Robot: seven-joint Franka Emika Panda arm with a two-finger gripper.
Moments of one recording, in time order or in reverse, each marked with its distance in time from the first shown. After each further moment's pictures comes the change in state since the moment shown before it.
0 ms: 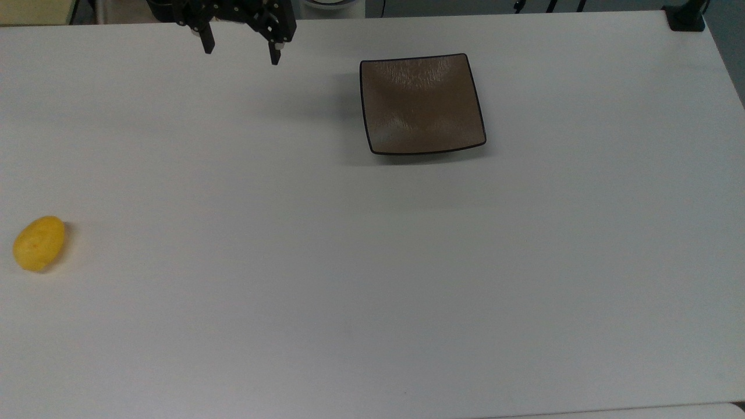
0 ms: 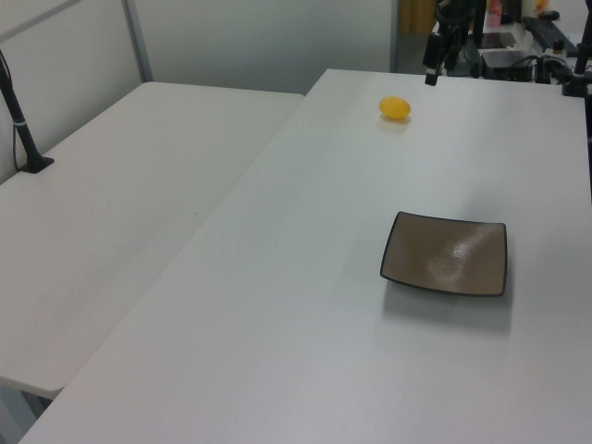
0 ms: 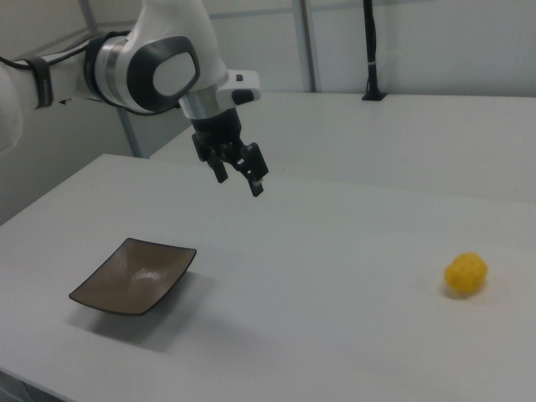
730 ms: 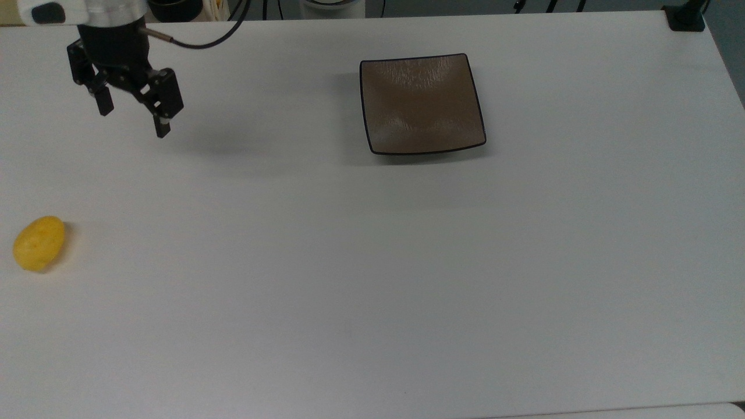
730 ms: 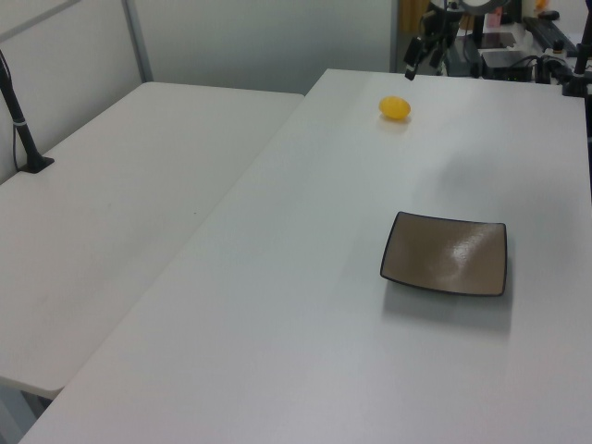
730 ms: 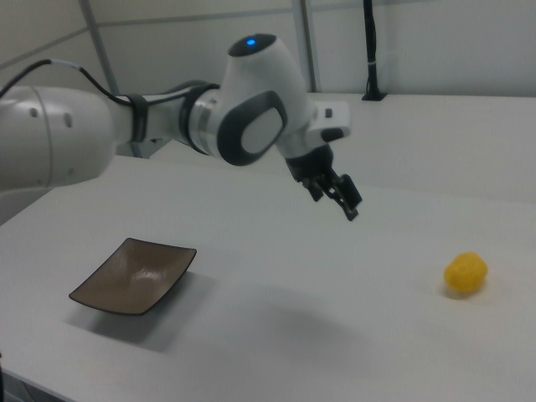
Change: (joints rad) arm -0.156 0.207 -0.042 0.041 -0.010 0.352 0.000
